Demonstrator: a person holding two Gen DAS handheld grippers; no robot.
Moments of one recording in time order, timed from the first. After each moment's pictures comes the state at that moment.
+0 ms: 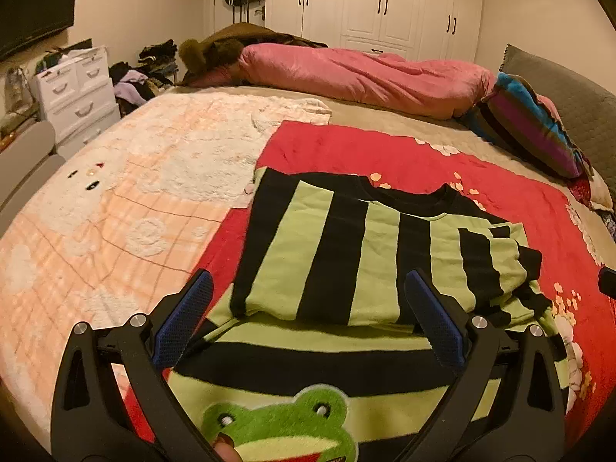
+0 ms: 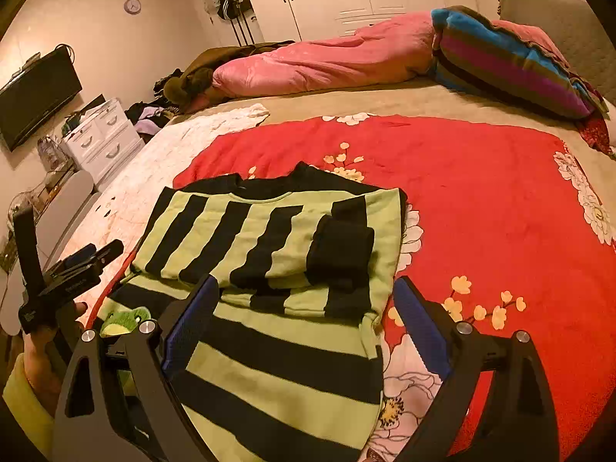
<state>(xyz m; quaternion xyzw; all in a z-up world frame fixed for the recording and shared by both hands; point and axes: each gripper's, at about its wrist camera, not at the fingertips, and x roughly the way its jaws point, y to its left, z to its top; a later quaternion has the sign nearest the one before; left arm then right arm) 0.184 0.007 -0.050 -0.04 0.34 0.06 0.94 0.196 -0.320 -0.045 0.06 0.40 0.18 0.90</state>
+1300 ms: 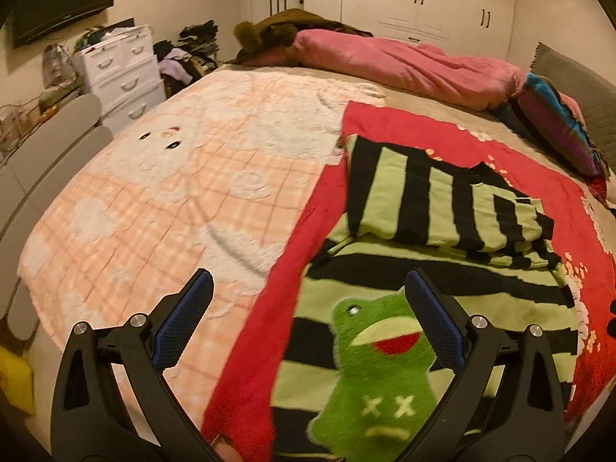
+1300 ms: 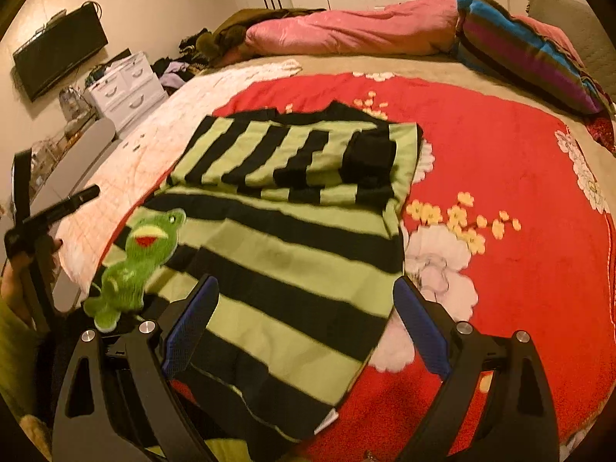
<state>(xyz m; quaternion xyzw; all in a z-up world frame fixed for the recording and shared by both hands) 0.082 0.076 -0.029 -0.05 0.39 0.12 0.91 0.092 -0.317 -0.054 0.01 0.45 0.22 0.87</state>
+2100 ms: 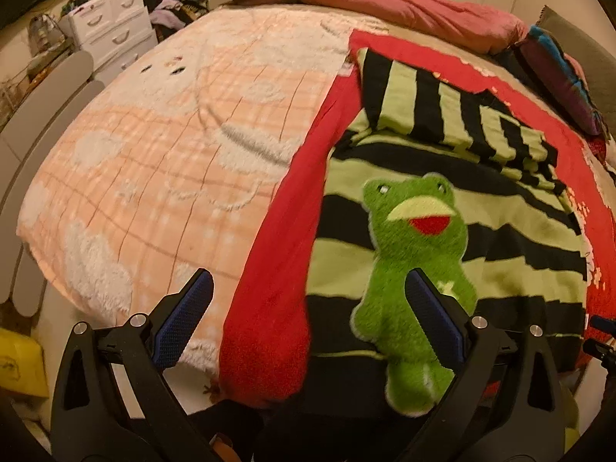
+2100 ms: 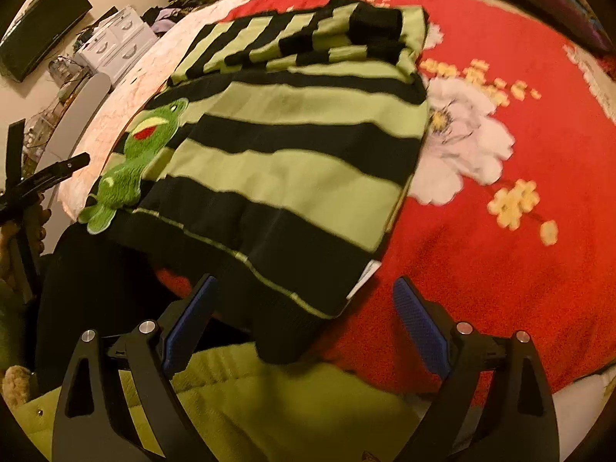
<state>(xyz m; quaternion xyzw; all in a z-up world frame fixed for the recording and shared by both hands) 0.034 0.091 -0.073 -0.06 0.49 0.10 0.86 0.027 -0.315 -0.121 0.02 0.57 0.23 0.79</state>
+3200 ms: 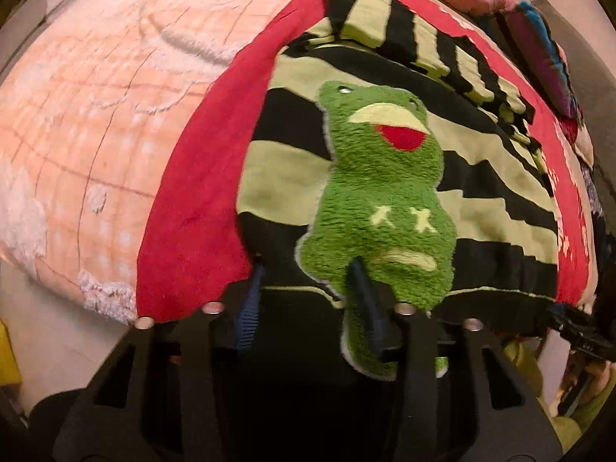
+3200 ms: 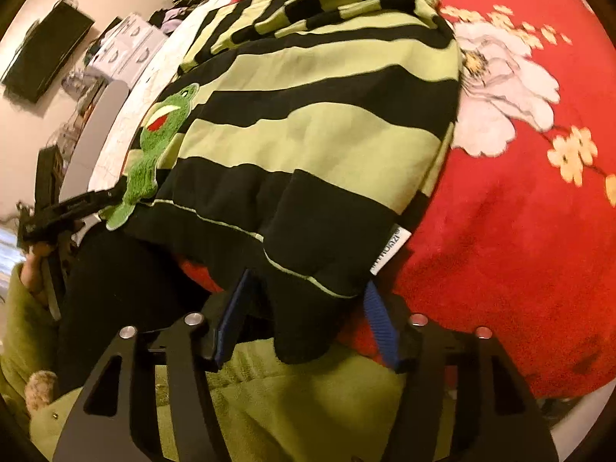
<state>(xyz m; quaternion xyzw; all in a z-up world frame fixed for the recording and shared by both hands) 0.035 0.073 -0.119 -0.13 0.57 0.01 0.81 0.030 -0.317 -0.142 0.08 0.59 0.27 0.76</state>
